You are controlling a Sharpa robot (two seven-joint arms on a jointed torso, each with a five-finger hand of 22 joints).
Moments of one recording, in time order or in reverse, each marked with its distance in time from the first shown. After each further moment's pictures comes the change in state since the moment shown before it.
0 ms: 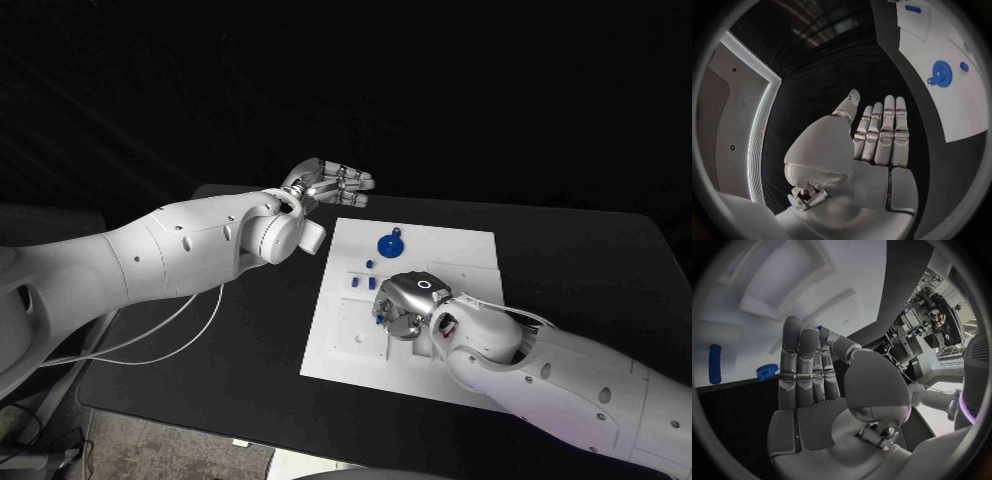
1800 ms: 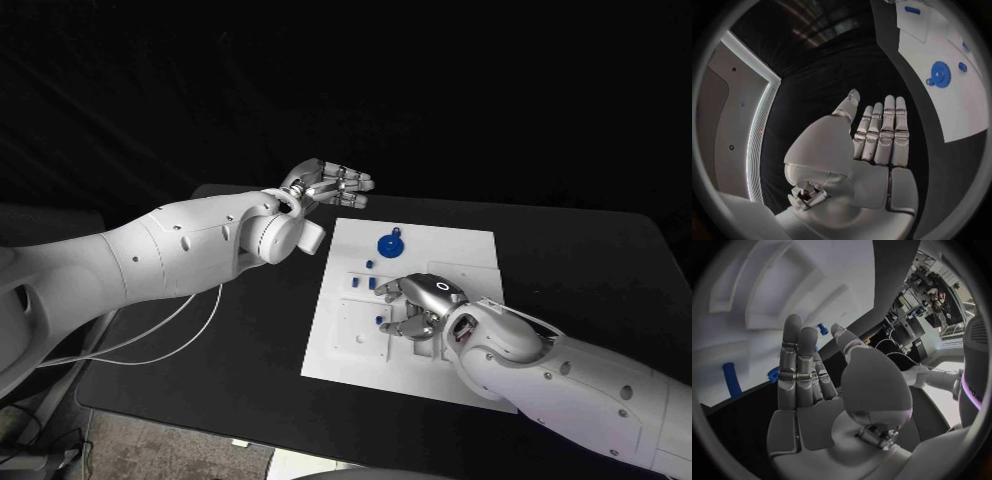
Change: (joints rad) left arm 0.000 -0.003 0.000 0.002 0.000 0.008 -0.010; left_hand 0.000 0.000 -0.004 0.004 0.000 -0.004 0.004 0.000 0.000 -0.004 0.004 0.000 0.000 0.000 0.000 0.000 0.000 0.000 0.004 0.004 0.000 -0.003; right arm -0.004 -0.066 -0.007 0.026 0.208 -0.114 0.045; right_hand 0.086 -0.104 -0.352 0.210 0.088 -0.447 0.063 -0.002 -0.013 -0.354 0.091 0.000 -0.004 -0.007 0.058 -0.007 -0.063 0.062 0.035 0.065 -0.142 -0.143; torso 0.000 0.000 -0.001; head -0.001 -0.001
